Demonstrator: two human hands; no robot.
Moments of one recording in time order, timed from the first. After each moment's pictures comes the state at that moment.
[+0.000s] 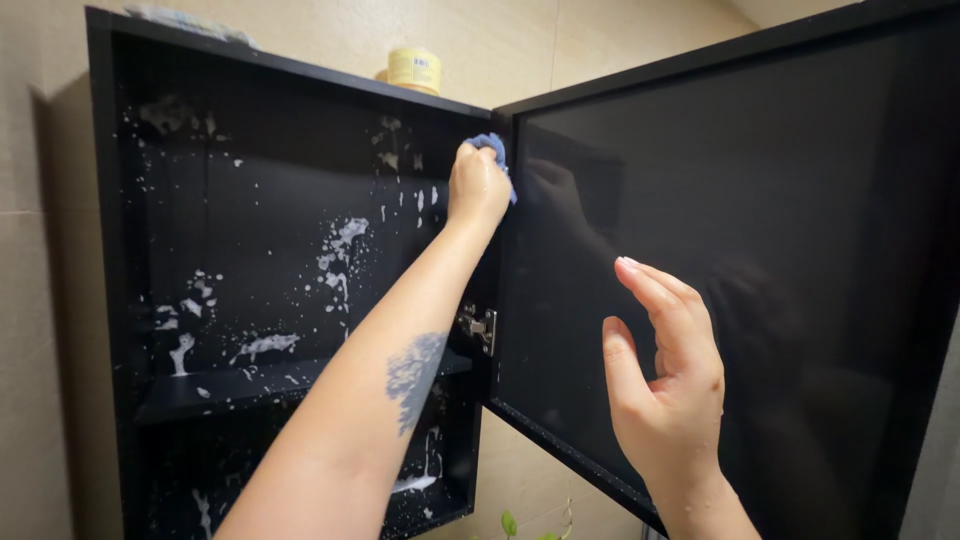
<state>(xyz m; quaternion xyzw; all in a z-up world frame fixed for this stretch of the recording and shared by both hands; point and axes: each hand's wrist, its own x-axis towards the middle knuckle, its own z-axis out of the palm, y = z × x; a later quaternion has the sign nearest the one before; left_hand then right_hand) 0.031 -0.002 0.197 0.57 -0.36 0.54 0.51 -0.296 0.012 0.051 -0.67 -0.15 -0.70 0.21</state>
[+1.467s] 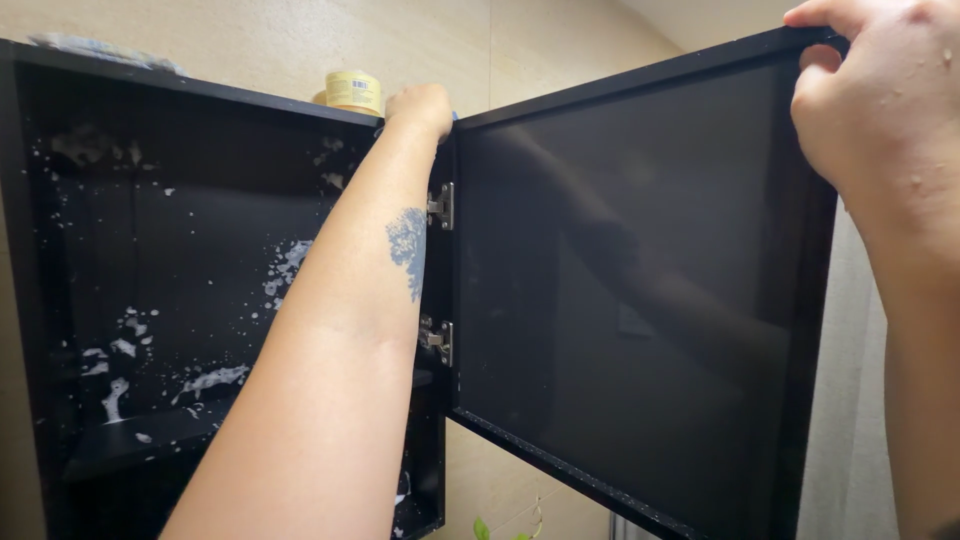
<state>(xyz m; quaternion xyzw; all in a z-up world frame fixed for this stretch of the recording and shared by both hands) 0.017 0.015 0.336 0.82 -0.32 0.43 0.21 -0.396 -0.127 0.220 -0.63 0.07 -0.73 -0.24</state>
